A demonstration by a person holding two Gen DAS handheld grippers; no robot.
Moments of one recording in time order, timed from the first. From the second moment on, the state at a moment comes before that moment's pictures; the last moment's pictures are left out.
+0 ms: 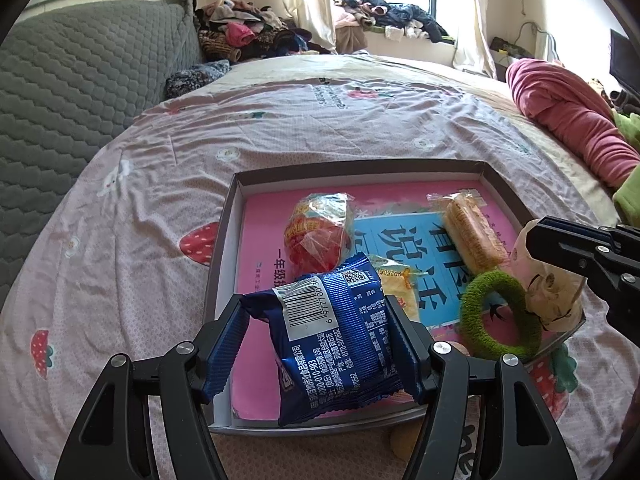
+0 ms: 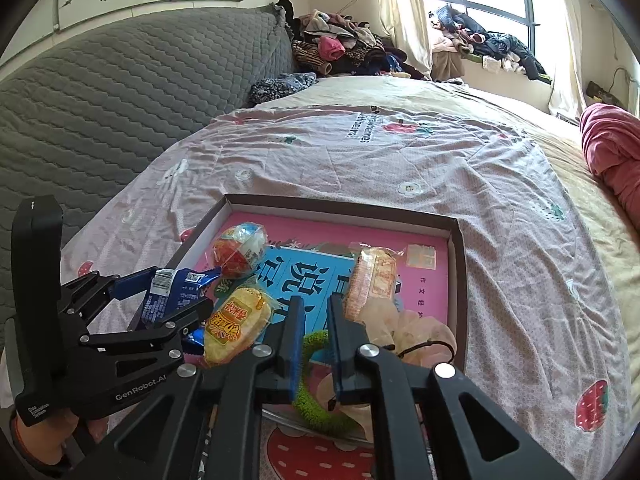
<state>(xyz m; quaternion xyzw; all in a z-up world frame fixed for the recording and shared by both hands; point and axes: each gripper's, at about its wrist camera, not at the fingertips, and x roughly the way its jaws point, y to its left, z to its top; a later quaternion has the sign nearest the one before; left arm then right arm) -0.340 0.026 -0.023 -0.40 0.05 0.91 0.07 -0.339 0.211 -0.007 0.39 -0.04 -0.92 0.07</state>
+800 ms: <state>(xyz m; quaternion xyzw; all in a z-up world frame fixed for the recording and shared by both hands) -0.346 0.021 -0.036 -0.41 0.04 0.91 0.06 -0.341 0.208 -0.024 0.40 -0.03 -0.91 0.06</state>
